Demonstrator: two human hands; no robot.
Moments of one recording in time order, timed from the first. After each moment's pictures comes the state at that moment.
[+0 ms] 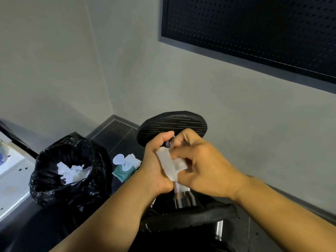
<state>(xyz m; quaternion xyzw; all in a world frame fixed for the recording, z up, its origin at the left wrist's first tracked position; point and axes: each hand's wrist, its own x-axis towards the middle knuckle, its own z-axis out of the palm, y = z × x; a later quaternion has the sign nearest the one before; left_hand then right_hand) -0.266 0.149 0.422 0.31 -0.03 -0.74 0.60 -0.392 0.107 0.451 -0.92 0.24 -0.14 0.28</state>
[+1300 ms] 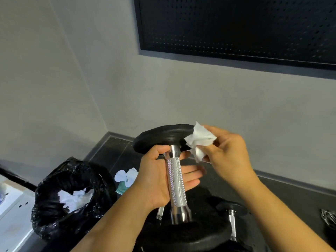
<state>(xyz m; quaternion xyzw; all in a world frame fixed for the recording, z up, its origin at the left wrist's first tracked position) -0.258 0.146 0.431 0.38 -0.10 -0.79 0.47 -0.410 0.095 0.457 -0.67 0.44 -0.43 0.42</state>
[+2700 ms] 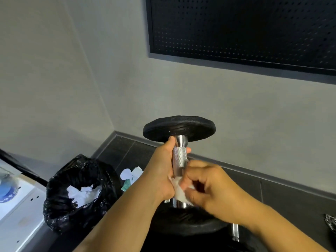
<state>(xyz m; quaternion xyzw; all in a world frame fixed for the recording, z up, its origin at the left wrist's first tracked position) -0.258 0.147 0.453 0.52 -0.09 -0.70 0.48 -0.404 0.143 0.453 -0.86 0.27 -0.19 0.38</state>
